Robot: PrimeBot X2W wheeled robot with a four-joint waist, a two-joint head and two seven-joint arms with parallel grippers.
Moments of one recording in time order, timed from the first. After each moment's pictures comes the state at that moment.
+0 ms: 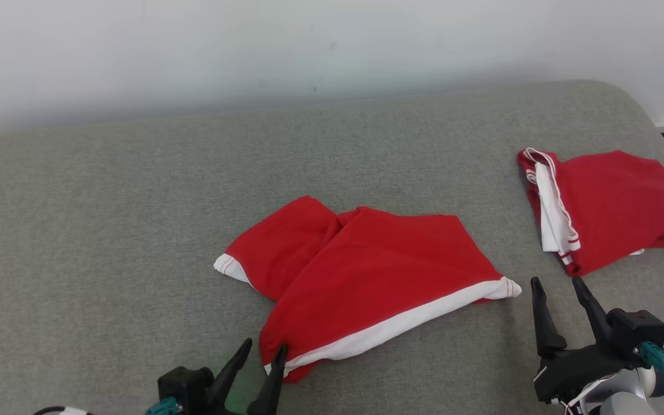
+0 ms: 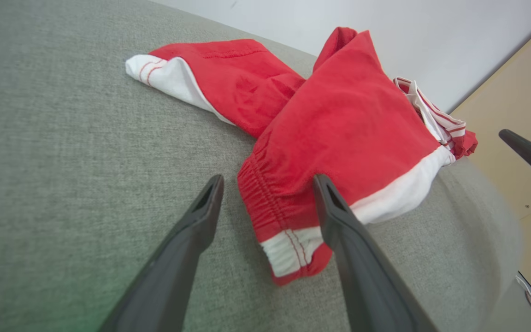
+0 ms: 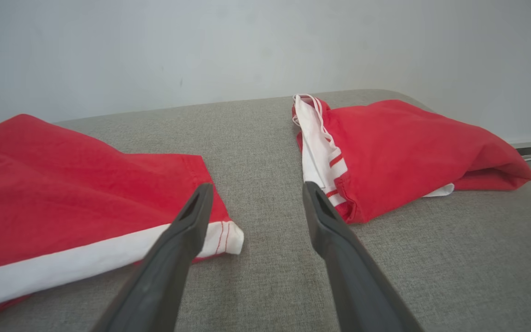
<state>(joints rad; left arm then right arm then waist) -0.29 0.05 -0.38 0.47 -0.44 -0.13 -0.26 -0.24 -0.23 0.18 0.41 0.23 0.13 -0.26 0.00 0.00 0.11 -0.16</state>
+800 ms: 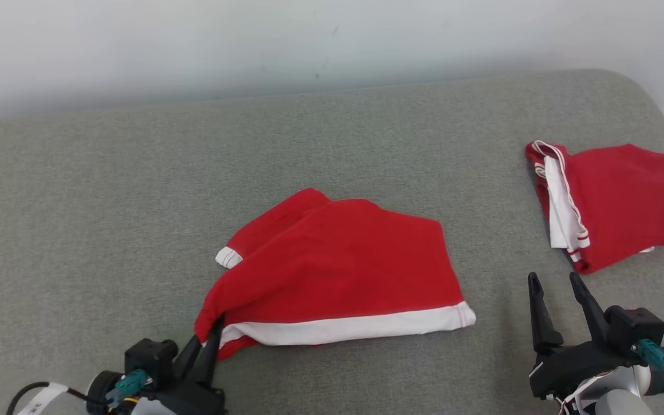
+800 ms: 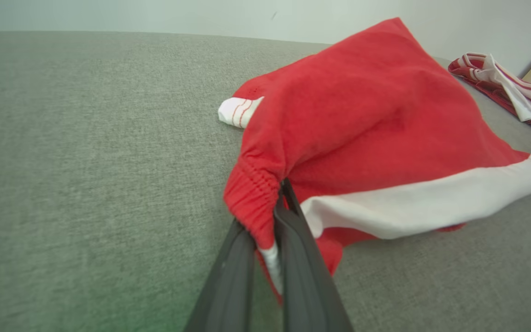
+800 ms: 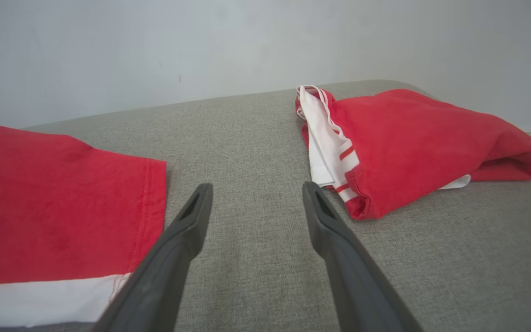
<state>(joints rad) -0.37 0.08 -0.23 0.54 -0.20 -0.10 -0.26 -0.25 -0.20 0.16 0.41 0.23 0.13 -0.26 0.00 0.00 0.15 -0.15</state>
